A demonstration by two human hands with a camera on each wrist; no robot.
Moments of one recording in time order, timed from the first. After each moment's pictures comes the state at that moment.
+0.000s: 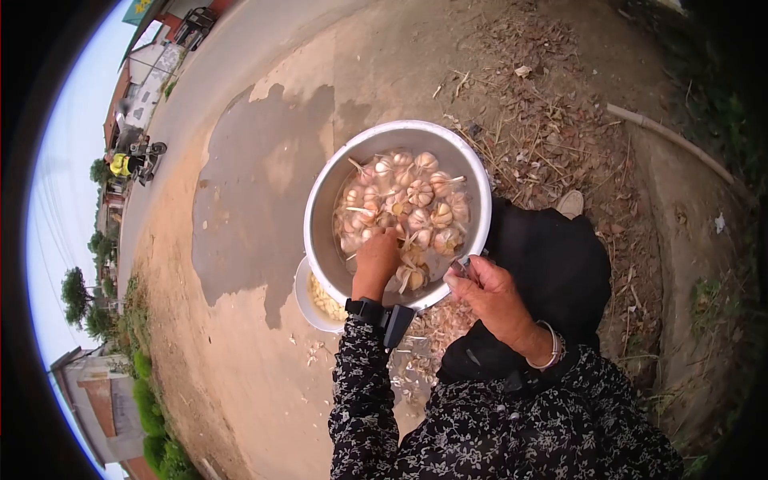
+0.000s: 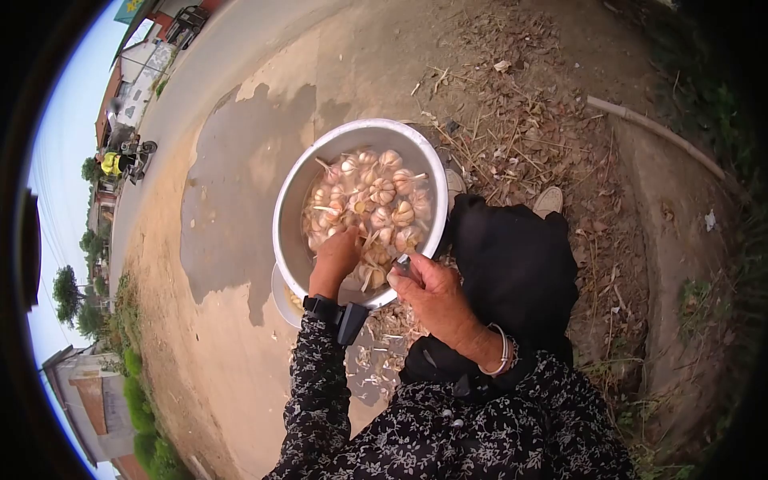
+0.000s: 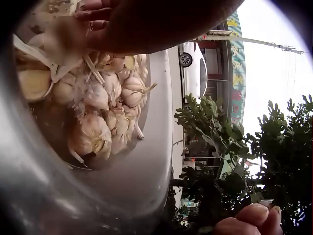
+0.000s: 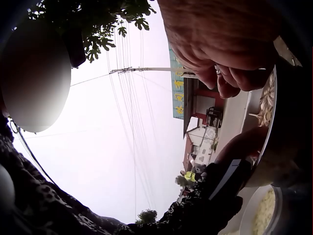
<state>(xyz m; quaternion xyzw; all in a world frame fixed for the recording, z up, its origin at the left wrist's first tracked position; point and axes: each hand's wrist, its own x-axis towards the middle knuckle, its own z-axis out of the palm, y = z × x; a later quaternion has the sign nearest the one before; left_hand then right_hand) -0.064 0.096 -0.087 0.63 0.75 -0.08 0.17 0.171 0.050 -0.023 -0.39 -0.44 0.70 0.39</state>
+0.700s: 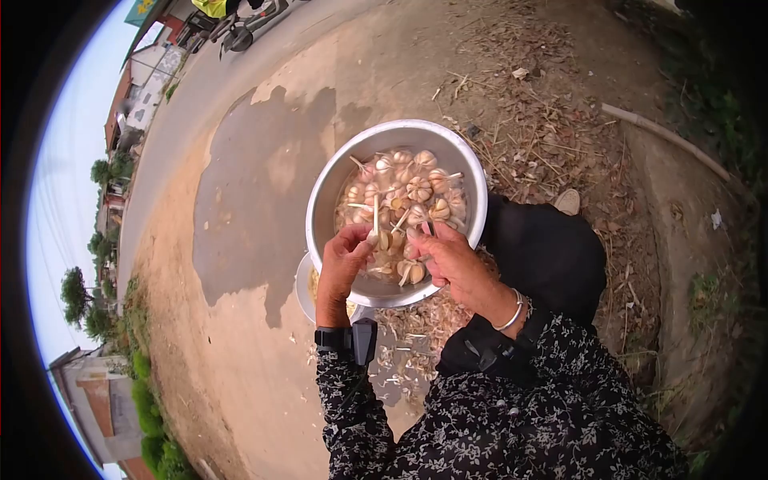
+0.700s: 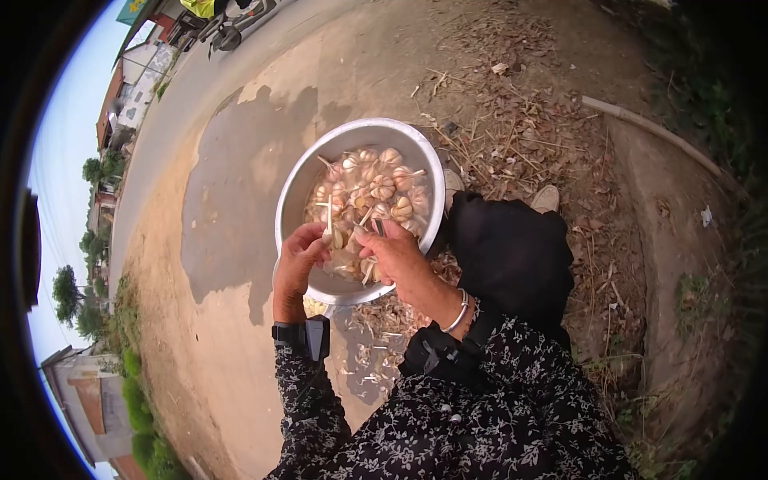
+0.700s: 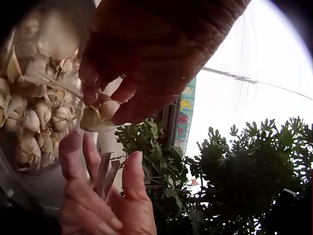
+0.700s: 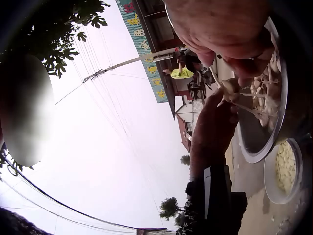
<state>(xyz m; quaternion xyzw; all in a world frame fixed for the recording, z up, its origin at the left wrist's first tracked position) -0.081 0.055 -0.007 0.41 0.70 0.38 0.45 0.125 0.082 -0.014 -0.35 -0.24 0.84 0.33</state>
